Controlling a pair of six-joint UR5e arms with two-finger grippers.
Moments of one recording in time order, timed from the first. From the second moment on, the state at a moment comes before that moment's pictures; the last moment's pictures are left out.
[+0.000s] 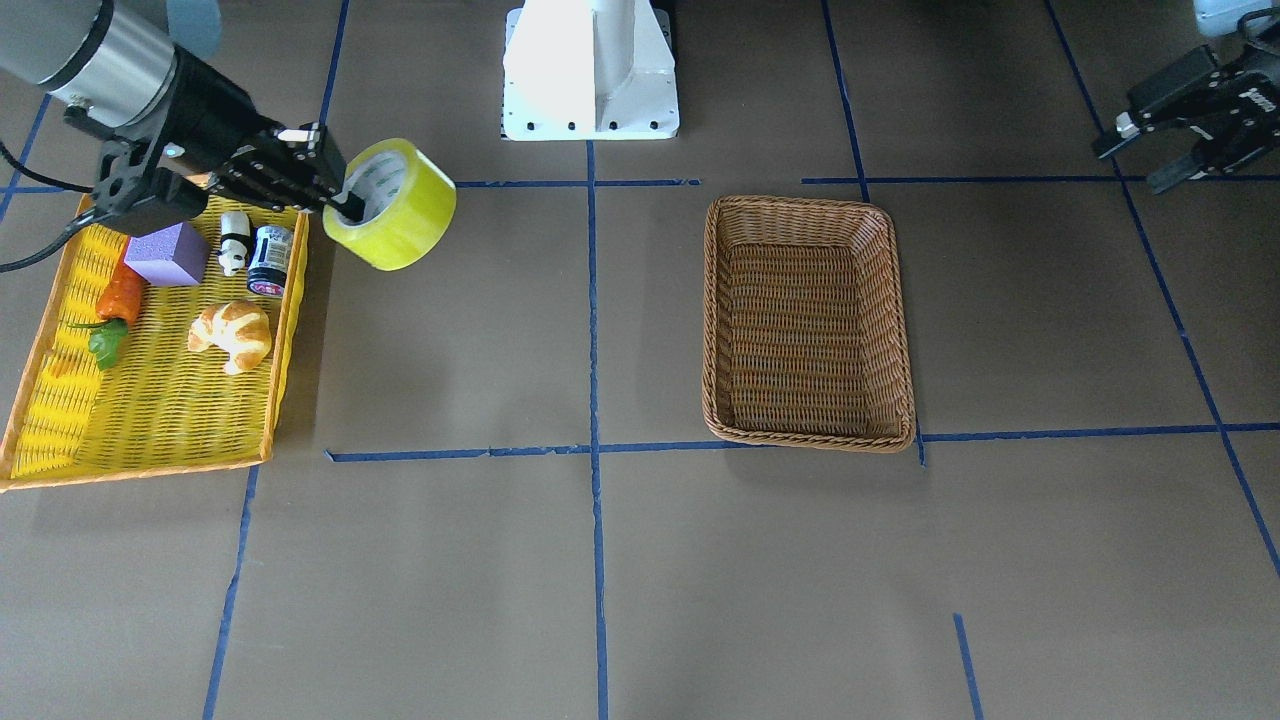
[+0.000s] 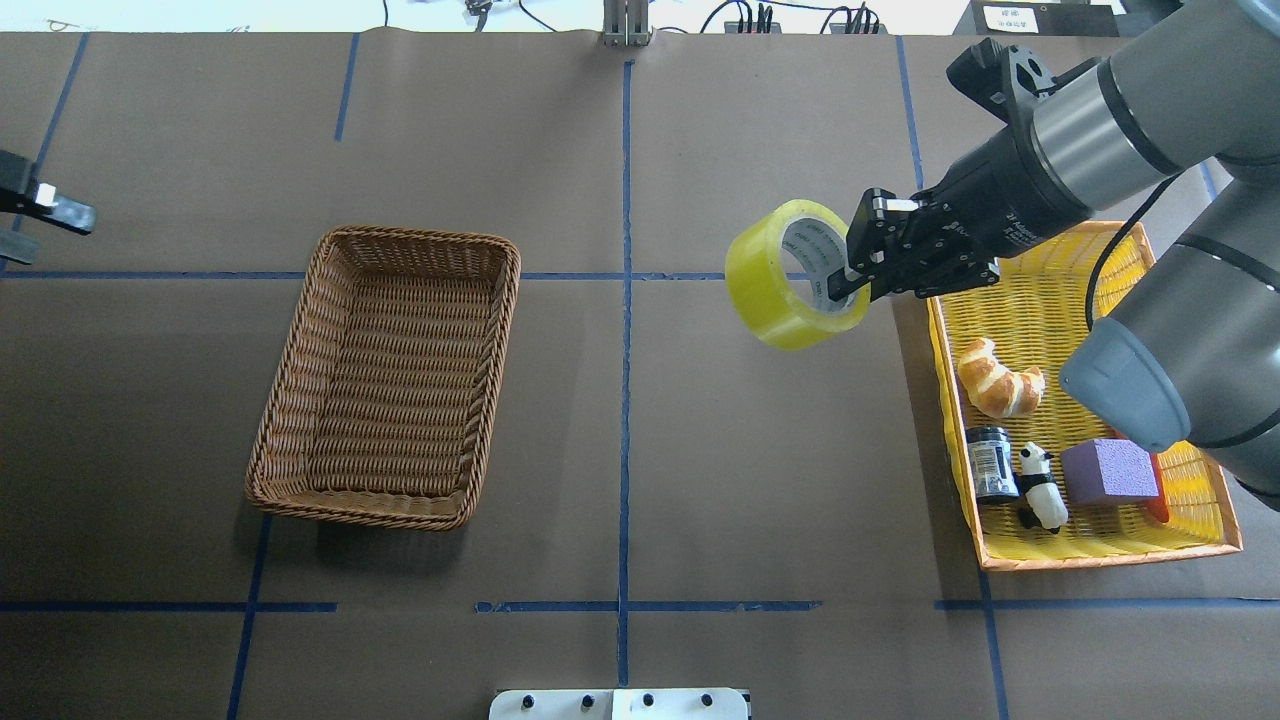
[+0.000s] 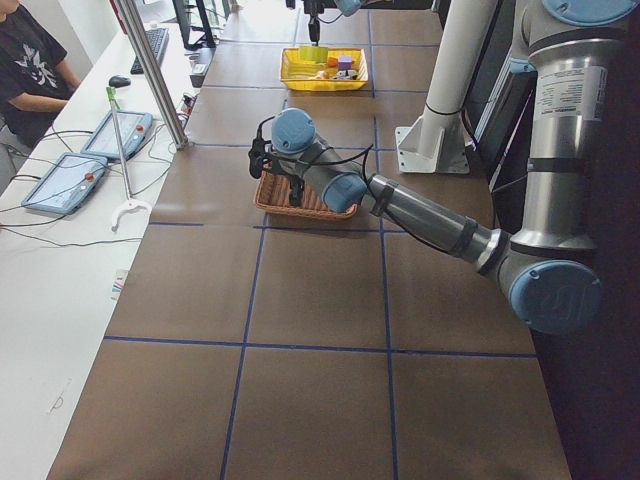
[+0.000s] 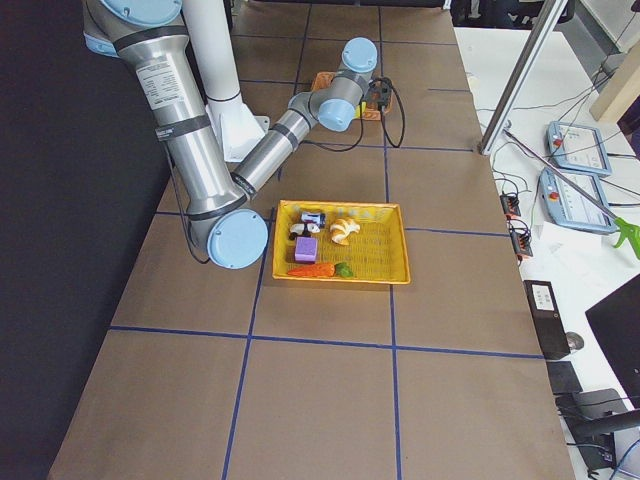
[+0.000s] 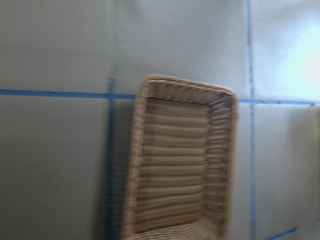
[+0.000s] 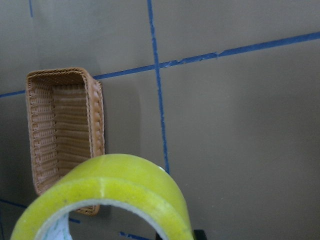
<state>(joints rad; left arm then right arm) -1.22 -1.69 -2.01 -2.10 -2.67 -1.13 0.90 -1.18 2.04 -1.28 2.49 1.34</state>
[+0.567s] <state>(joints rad) -0.86 -1.92 -2.00 -2.51 -2.32 -1.81 0.88 -1.16 2.00 -0.87 2.51 1.67</state>
